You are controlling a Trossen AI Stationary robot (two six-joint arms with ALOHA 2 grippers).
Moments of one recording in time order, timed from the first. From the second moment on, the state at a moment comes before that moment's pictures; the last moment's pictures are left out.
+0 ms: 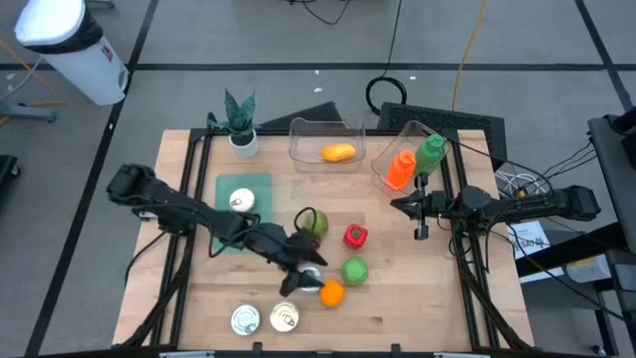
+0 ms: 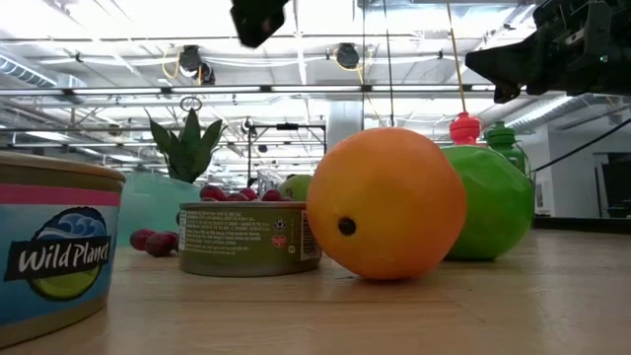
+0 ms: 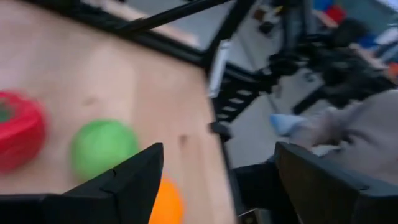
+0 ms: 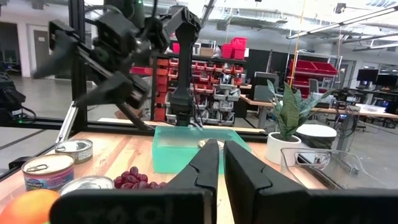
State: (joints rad) left arm -0.33 1.57 1.04 0.20 0.09 -0.53; right arm 0.00 0.48 0.02 0.64 0.05 -0.10
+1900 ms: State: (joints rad) left arm -0.46 1.90 1.25 -0.39 -0.22 -0.06; right arm 0.00 0.48 0.02 0.64 0.05 -0.10
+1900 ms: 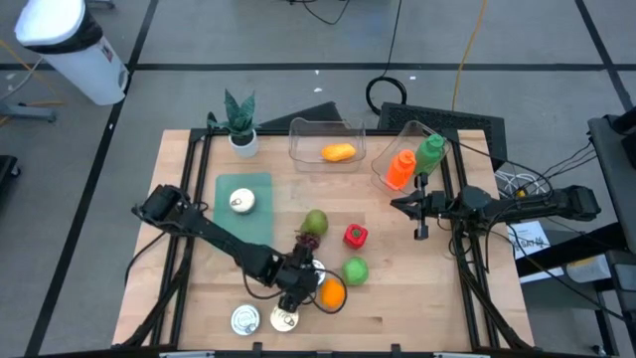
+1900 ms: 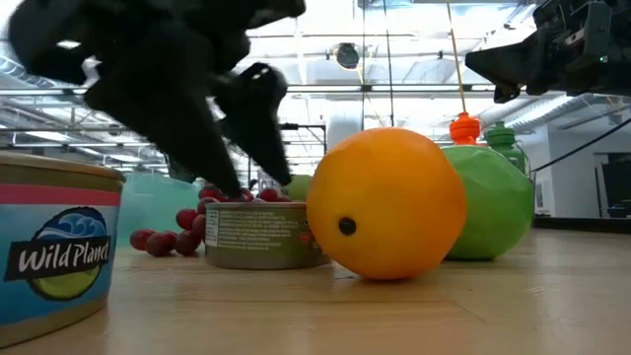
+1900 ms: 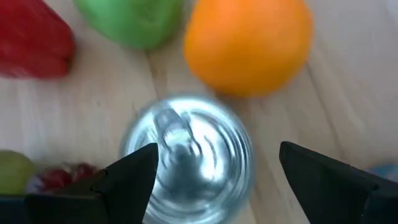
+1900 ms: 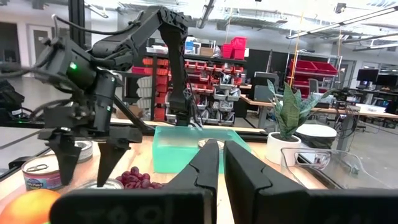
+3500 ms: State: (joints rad) left arm -0.33 1.90 1.25 -0.19 -0.10 -0.35; right arm 0.00 0.48 0.02 0.64 0.05 -0.10
